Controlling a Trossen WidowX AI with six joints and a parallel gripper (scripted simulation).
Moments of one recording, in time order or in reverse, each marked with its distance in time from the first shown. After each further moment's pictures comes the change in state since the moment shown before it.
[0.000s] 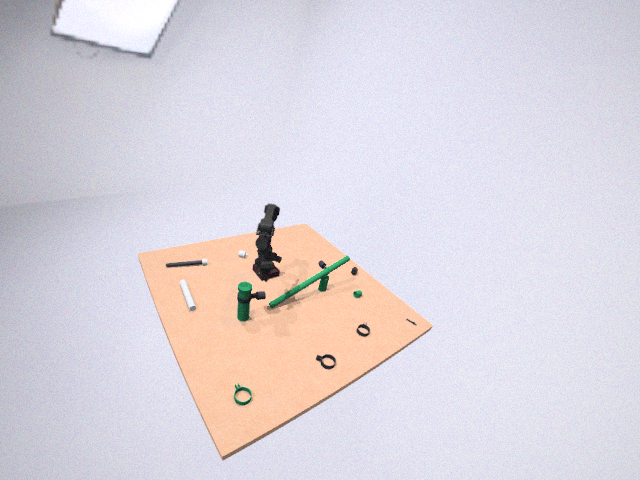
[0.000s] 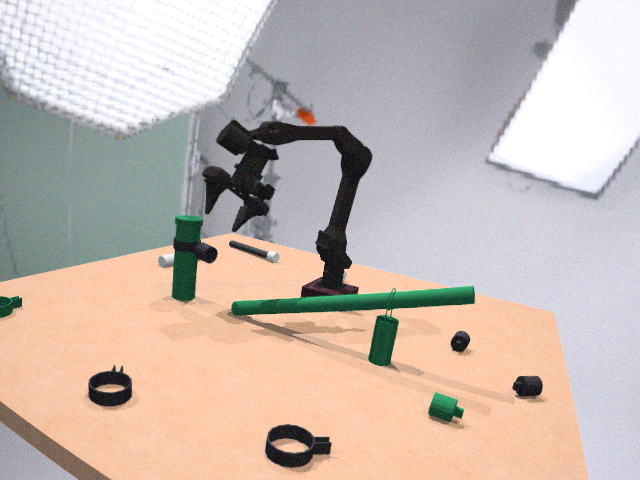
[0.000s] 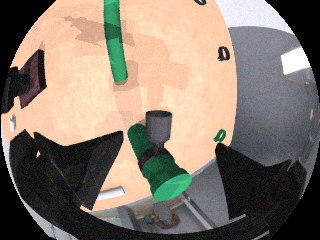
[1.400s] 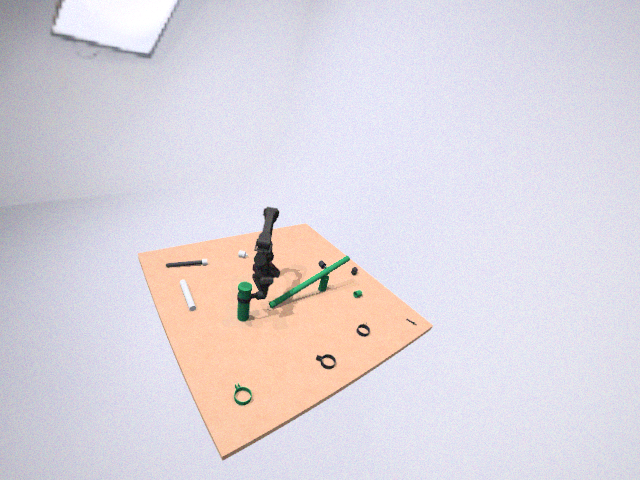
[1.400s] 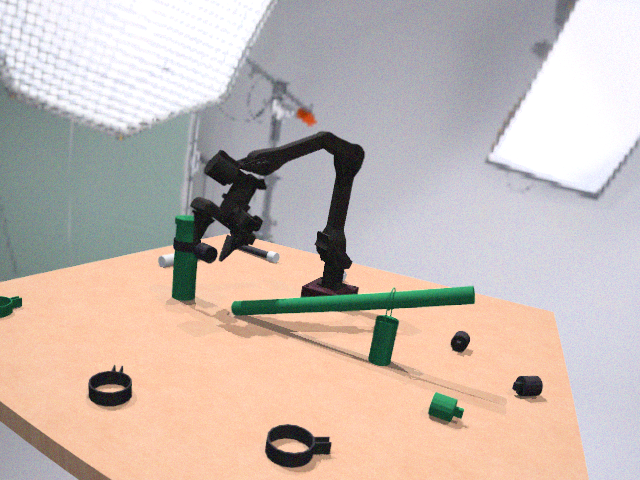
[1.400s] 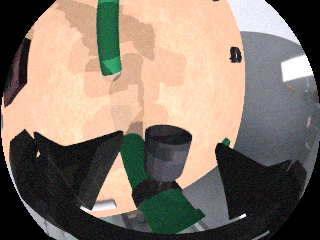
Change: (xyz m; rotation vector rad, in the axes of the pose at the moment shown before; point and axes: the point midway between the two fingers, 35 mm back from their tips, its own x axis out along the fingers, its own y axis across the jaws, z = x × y) arm 0.076 0.014 -0.006 -0.062 -0.006 -0.020
